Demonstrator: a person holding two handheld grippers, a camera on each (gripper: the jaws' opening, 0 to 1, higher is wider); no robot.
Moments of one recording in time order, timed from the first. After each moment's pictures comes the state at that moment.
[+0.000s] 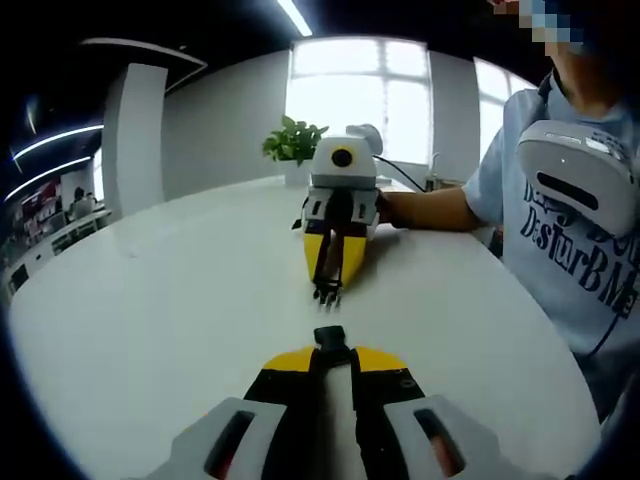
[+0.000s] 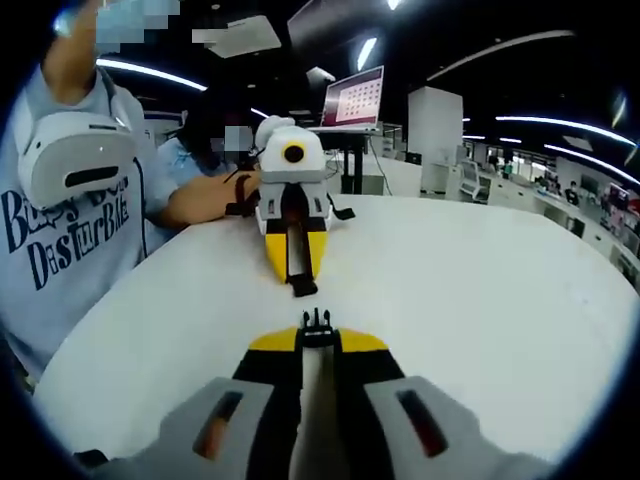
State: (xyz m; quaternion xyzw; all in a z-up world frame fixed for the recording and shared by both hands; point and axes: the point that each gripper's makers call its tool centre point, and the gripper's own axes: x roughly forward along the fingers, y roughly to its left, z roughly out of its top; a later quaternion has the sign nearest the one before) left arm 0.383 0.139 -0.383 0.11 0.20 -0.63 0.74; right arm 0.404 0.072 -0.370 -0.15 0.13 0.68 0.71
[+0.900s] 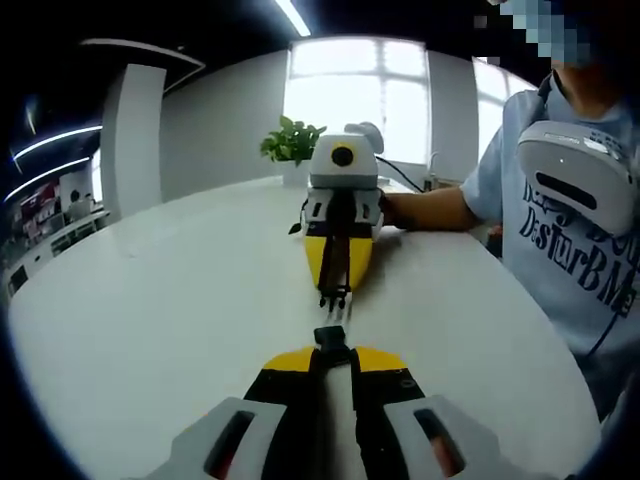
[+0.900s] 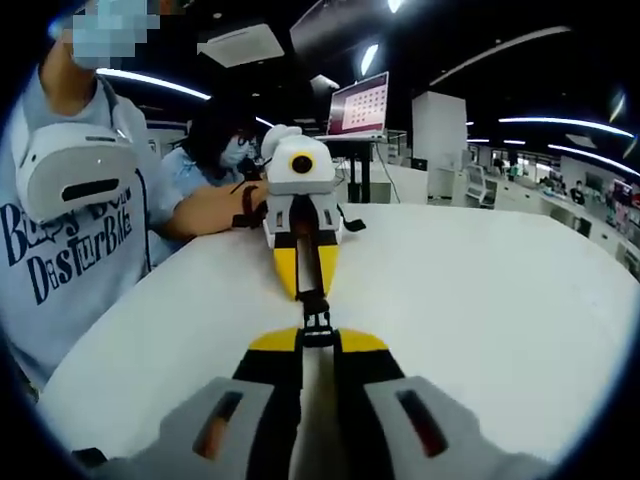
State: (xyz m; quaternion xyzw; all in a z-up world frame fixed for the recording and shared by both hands) left arm 0.381 0.138 -0.384 0.12 0.19 -0.63 0.74; right arm 0.395 0.088 -0.369 -0.14 0.13 0.69 0.70
